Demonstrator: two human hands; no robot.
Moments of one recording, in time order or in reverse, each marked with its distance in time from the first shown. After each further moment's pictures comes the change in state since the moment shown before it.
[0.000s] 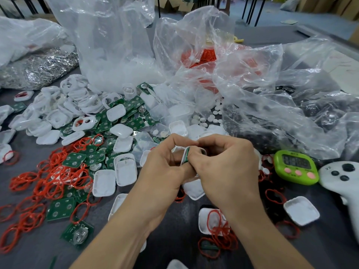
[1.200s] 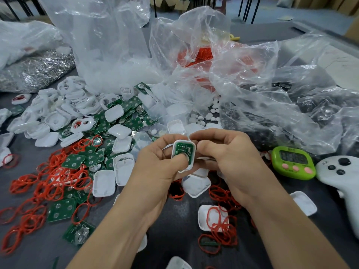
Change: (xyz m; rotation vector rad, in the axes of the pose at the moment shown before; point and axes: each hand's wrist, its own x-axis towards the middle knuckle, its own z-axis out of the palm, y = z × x) left_hand 0.005 0.003 0.000 -0.094 0.115 -0.023; right_hand 0.024 0.006 -0.019 0.516 -0.399 0.284
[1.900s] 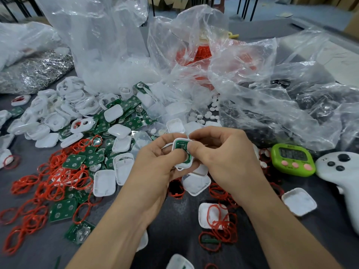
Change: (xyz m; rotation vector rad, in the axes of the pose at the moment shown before) left_hand 0.001 0.001 -0.004 -0.029 -0.010 -0.044; right_hand -0.002 0.007 0.003 -0.399 0.135 -0.234
